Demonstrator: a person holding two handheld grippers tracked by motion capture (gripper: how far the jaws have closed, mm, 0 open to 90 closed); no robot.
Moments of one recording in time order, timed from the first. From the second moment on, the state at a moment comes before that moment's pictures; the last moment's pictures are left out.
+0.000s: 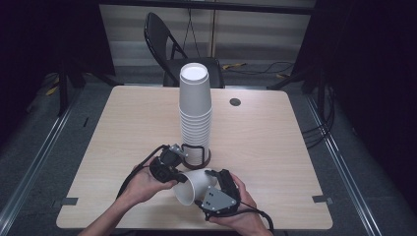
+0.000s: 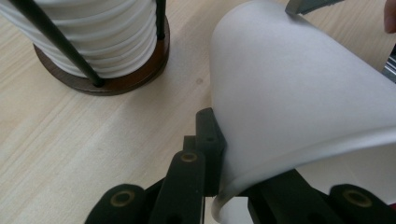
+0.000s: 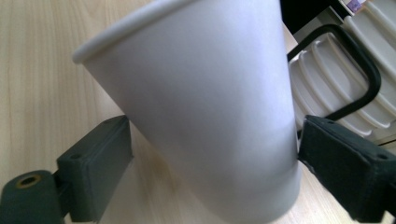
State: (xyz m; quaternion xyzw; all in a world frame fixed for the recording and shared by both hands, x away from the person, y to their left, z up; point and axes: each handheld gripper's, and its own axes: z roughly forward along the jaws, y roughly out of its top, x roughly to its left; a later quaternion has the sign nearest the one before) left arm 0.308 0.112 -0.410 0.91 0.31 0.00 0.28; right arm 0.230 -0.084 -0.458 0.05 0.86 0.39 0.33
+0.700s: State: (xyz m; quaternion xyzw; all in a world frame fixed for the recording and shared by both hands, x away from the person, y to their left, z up) left arm 0.311 0.101 -0.412 0.90 0.31 -0.02 0.29; right arm 0.228 -0.060 -0.453 0.03 0.85 0.41 0.32
